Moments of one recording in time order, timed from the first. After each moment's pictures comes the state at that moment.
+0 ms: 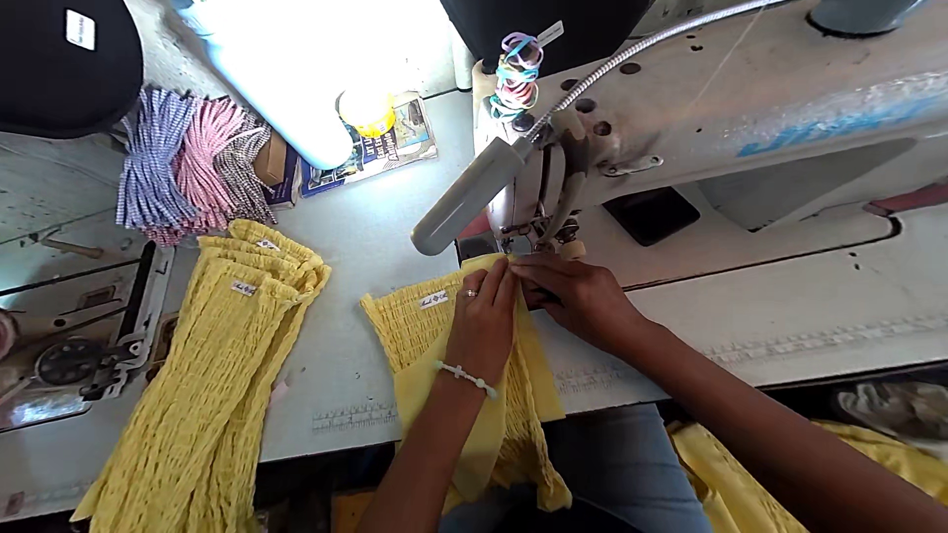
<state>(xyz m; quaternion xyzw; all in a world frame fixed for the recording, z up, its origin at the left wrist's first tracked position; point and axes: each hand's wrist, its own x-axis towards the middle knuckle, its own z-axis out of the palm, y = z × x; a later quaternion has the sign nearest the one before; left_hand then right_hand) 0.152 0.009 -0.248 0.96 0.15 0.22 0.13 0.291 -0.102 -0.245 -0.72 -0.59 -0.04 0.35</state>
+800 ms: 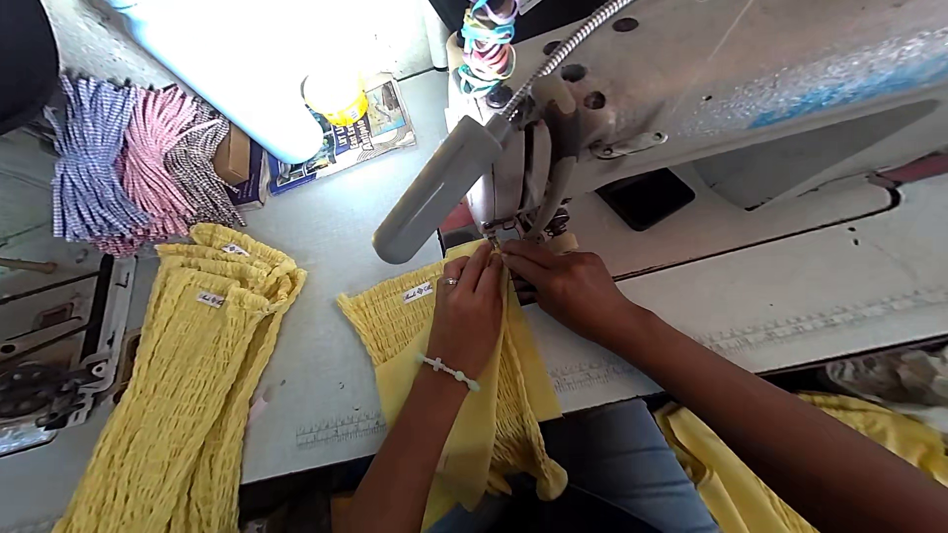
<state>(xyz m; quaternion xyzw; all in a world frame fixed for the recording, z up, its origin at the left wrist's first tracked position) 0.157 0.024 -0.248 0.96 0.13 0.21 0.15 0.293 -0.095 -0.252 -0.74 -0.61 -0.09 0.28</state>
